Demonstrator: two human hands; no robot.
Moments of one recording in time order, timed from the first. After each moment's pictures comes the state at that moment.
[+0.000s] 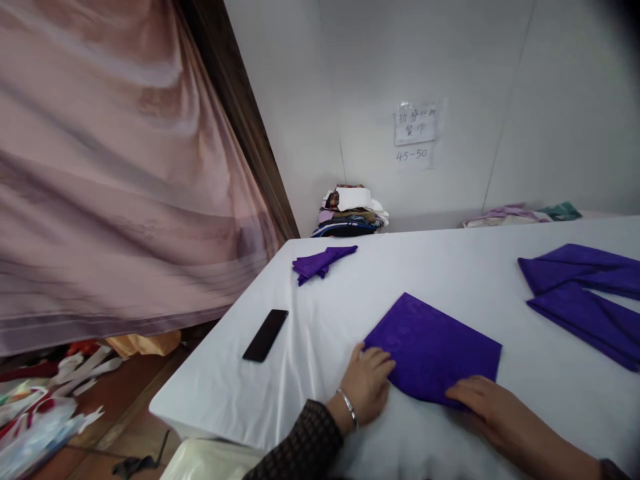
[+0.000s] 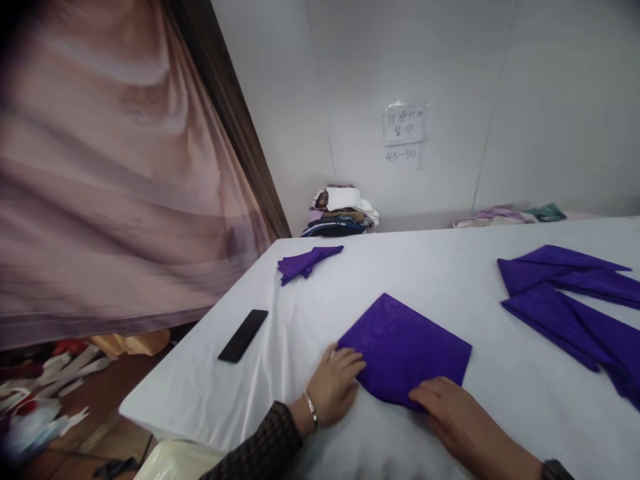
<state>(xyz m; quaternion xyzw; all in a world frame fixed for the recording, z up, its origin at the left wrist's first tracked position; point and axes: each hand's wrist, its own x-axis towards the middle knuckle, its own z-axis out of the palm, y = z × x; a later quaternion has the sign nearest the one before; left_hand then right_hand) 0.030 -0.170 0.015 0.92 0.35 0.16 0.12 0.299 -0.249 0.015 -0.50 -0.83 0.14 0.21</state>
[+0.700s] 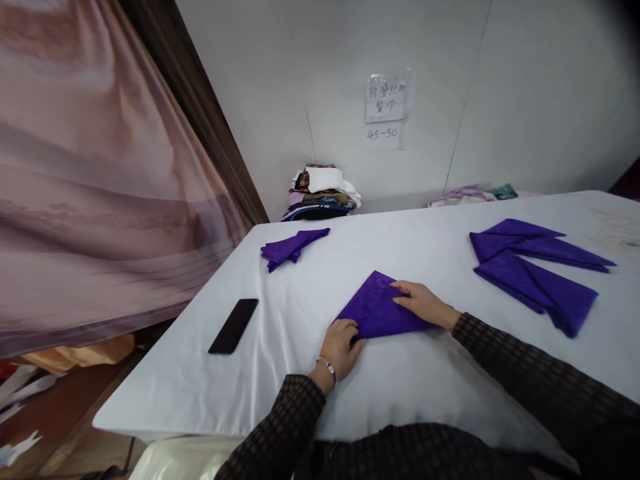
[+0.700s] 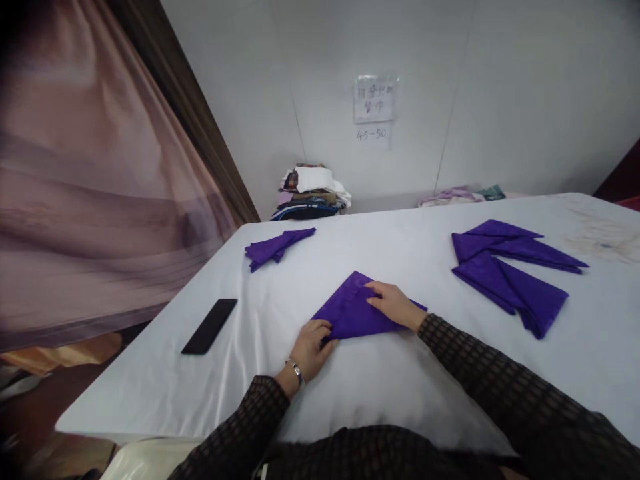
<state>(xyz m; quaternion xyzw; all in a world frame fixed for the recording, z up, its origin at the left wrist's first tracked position) 0.045 -0.150 -0.006 0.86 0.39 0.27 0.17 0.309 -0.131 0.024 -0.56 -0.67 0.32 0.36</state>
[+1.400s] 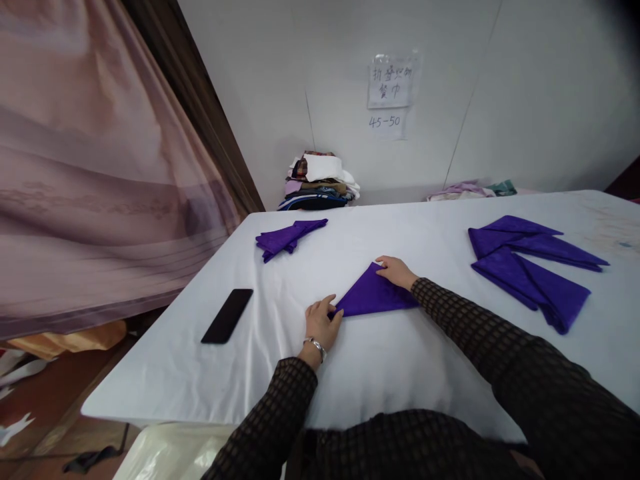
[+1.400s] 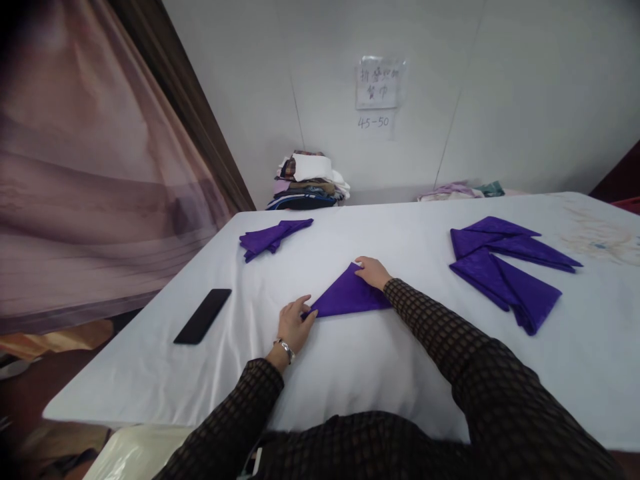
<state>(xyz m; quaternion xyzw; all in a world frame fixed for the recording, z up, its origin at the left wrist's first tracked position) 0.035 -0.122 -0.007 0.75 0.56 0.32 0.16 0.300 -0.043 0.010 -0.66 -0.68 0.20 0.24</state>
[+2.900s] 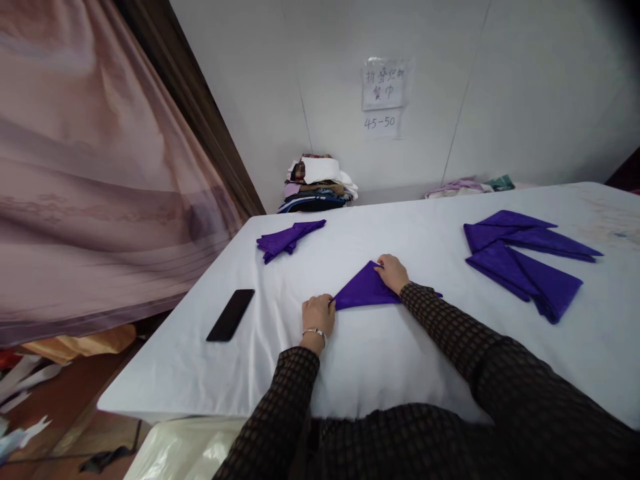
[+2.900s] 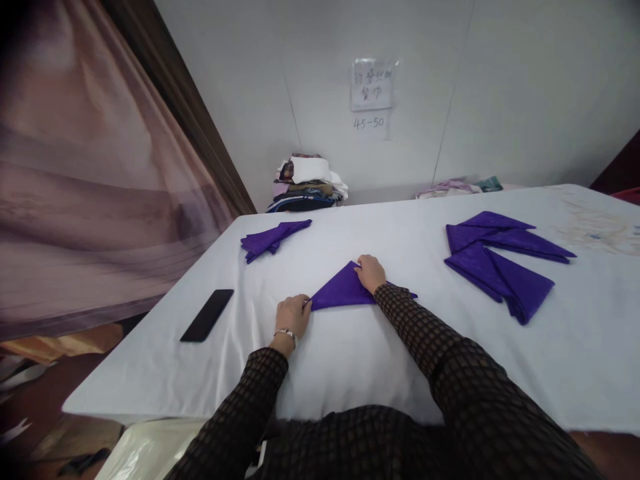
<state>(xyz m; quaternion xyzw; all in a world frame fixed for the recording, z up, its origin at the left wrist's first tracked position) 0.040 -0.112 0.009 0.79 0.60 0.14 0.03 0.291 -0.057 -0.008 -0.71 -0.65 0.06 0.26</state>
